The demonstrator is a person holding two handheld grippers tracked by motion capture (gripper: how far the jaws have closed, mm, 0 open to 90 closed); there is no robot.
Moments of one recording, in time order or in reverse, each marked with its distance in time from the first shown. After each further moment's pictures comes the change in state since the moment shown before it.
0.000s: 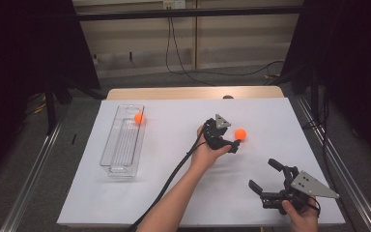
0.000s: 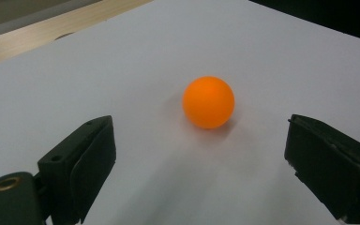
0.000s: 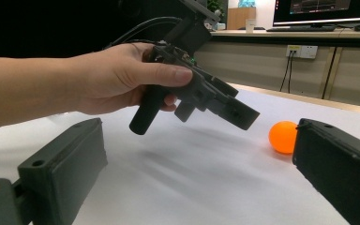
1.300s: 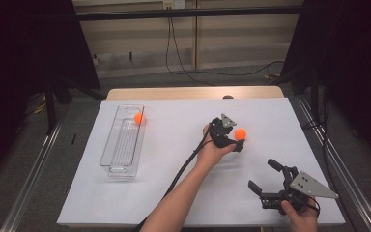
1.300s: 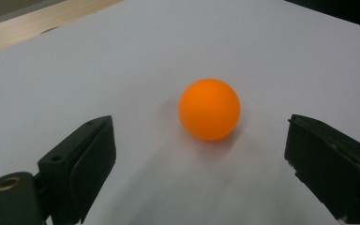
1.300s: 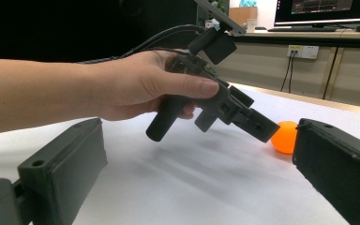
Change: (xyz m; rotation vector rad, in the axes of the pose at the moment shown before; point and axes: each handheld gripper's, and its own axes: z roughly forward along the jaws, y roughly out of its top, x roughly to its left) left arm -0.003 0.004 0.025 0.029 0.002 -0.001; right arm 0.001 0.000 0.001 0.004 0.004 -0.007
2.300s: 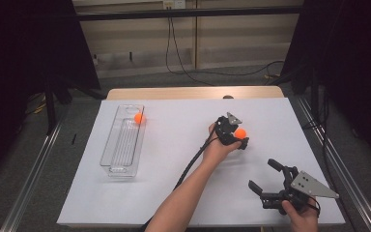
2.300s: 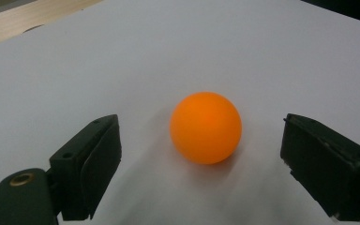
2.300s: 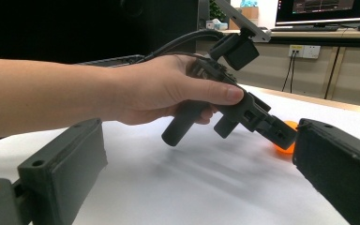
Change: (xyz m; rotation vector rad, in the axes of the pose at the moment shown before) left arm -0.002 0.008 0.021 0.027 -0.004 0.005; right arm -0.001 0.000 0.000 -0.004 0.004 0.007
